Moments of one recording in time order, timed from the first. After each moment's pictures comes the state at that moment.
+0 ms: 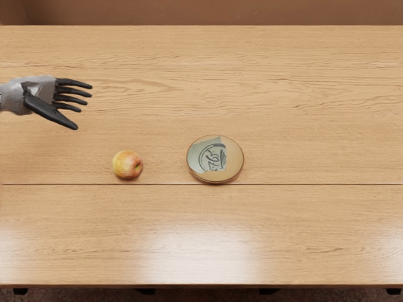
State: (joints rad) left arm -1.11 0.78 -0.18 -0.83 0.29 -0.61 0.07; right arm -0.02 0.00 -0.06 0.16 0.14 -0.09 0.12
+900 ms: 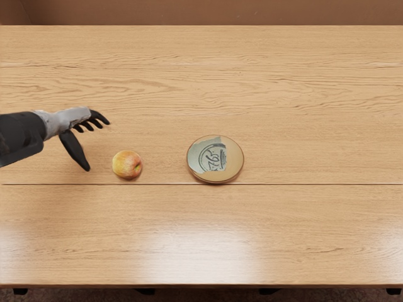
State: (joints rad) left arm -1.13 0.85 -0.13 -1.59 0.91 0.00 0.57; right arm -0.01 0.00 -0.06 0.16 0.14 -0.09 0.13
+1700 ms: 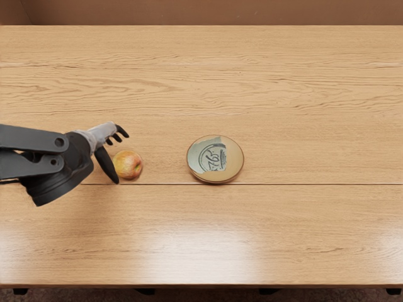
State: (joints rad) left arm -1.55 0.55 0.50 -1.70 0.52 0.57 0.61; right arm -0.01 0.00 -0.06 0.16 0.14 -0.09 0.12
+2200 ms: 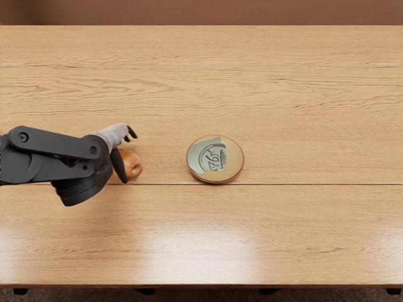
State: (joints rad) left arm -1.53 0.39 0.57 -1.56 0.51 0.61 0.61; right arm -0.01 0.00 -0.06 0.16 0.14 -0.09 0.12
